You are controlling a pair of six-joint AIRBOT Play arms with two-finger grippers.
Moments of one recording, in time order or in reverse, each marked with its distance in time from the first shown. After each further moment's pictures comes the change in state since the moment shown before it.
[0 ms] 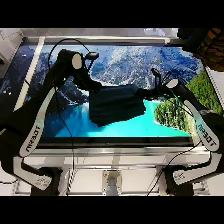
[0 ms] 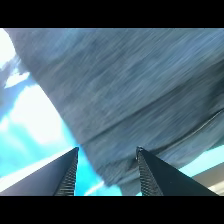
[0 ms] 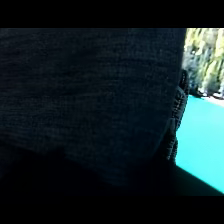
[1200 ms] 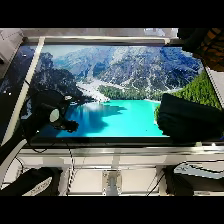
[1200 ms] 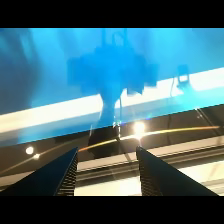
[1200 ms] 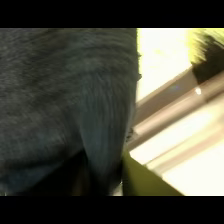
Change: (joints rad) left arm 0.078 0.624 -1.039 0.128 0.291 -0.106; right arm -0.950 0.232 0.090 -0.717 0.455 0.232
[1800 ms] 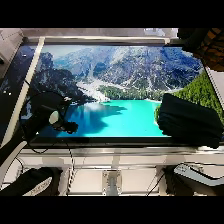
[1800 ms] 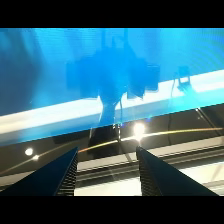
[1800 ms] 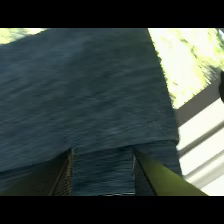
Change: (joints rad) left arm 0.002 0.012 -0.024 0.001 0.015 -0.003; right arm 0.013 0.157 0.000 0.167 -0.049 -0.018
